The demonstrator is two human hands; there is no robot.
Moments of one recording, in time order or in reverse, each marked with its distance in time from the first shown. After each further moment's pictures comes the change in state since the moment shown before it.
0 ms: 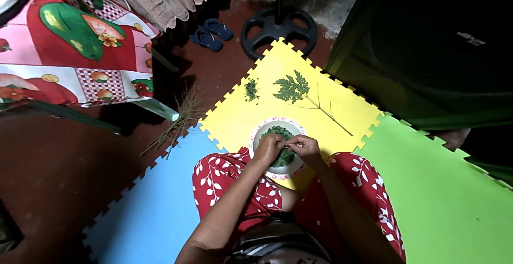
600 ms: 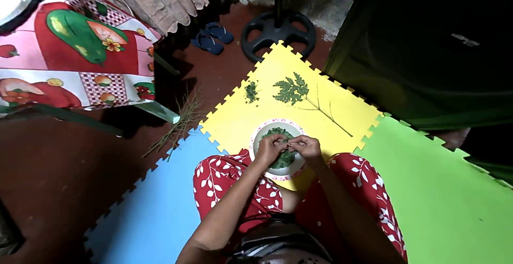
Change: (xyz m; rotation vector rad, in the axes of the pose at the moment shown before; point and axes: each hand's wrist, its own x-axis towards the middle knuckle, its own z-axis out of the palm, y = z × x) left_hand 0.004 -0.011 0.013 -0.286 0.074 -0.044; right_hand 0.001 -0.010 0.002 0.176 0.080 0.200
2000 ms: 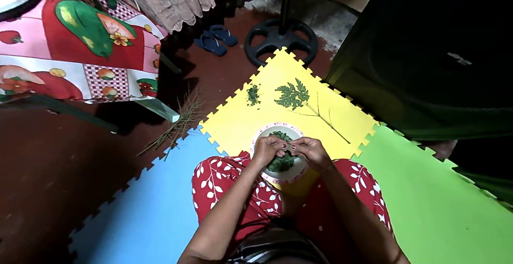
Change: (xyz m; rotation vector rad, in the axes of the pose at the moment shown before) left_hand -0.013 0.016 -0.021 -0.296 0.023 -0.118; right_hand -0.001 -0.039 -0.001 0.131 -0.095 0.209
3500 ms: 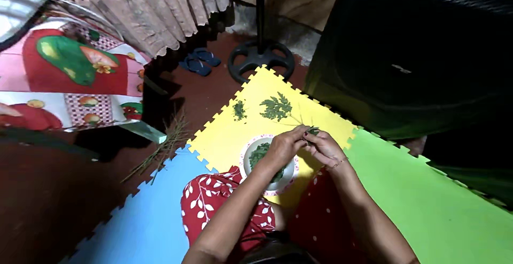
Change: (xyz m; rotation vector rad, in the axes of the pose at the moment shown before) left_hand 0.022 0.052 0.052 0.518 -0.061 0.741; right_hand -0.009 -0.065 -0.037 0.298 0.134 0.010
